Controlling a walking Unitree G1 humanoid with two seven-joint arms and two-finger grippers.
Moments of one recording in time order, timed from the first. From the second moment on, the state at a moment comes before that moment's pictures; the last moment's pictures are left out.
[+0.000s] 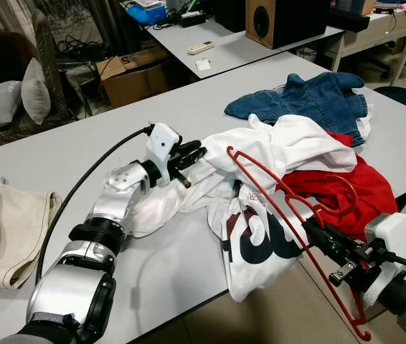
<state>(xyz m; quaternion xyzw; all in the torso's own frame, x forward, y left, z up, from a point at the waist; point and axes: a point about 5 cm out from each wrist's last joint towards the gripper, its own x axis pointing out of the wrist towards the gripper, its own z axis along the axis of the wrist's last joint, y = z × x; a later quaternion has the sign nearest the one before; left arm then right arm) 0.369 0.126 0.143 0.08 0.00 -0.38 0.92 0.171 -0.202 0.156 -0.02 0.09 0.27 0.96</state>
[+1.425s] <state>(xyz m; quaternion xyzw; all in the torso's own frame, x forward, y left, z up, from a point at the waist) 0.368 0.118 0.100 -0.02 0.09 -0.25 0.96 0.164 -0.190 0.150 -0.01 0.11 0.31 0.95</state>
